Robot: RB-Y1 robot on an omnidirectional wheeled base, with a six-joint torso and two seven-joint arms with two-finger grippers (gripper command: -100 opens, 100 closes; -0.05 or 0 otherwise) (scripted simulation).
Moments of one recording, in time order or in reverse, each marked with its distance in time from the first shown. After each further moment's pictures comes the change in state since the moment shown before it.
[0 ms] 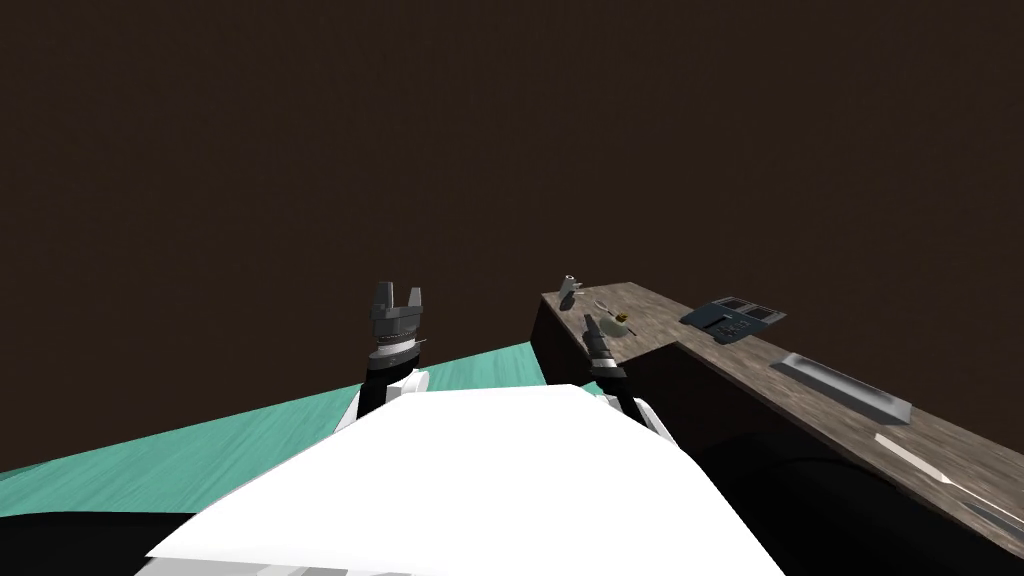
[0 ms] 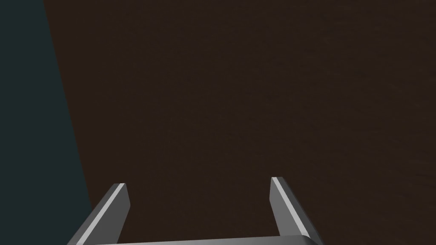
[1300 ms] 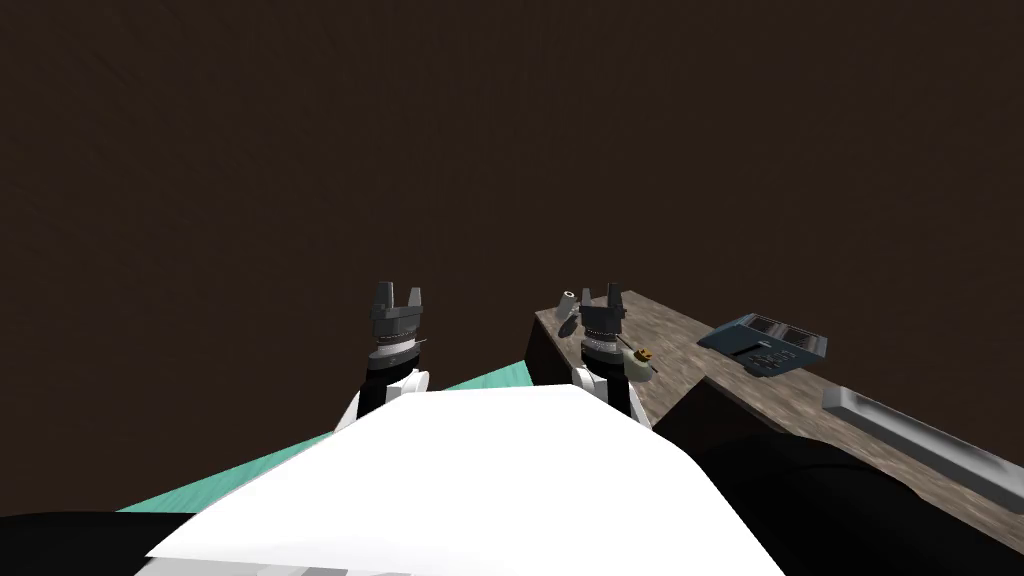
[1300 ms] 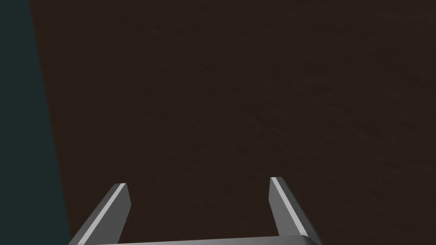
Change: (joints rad) left arm 0.000 0.000 0.000 0.000 0.000 0.000 0.000; right arm -0.103 0.221 0.098 -0.336 -0.025 -0.093 -0.144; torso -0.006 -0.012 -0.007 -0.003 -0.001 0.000
